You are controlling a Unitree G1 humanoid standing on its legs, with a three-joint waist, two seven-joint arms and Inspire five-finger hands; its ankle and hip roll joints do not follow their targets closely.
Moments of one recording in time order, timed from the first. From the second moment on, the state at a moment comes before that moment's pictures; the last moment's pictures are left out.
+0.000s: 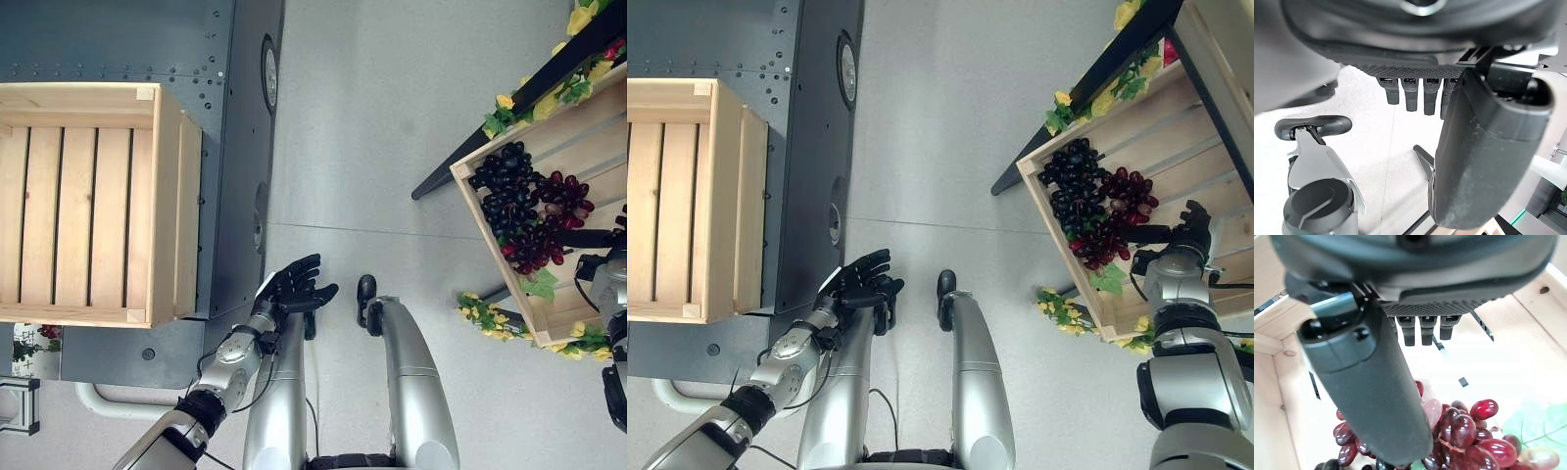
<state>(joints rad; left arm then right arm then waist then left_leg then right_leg) -0.32 0.44 -0.57 0.65 -0.79 -0.31 -0.09 -0.76 -0.83 0.16 1.07 0.48 0.11 -0.35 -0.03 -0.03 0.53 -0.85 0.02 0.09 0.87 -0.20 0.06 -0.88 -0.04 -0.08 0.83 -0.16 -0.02</state>
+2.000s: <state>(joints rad) -0.03 0.19 -0.39 1.19 -0.45 -0.25 -0.06 -0.06 -0.24 0.40 1.03 0.34 -0.28 0.00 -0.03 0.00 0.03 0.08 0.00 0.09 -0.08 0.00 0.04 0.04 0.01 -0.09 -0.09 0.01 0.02</state>
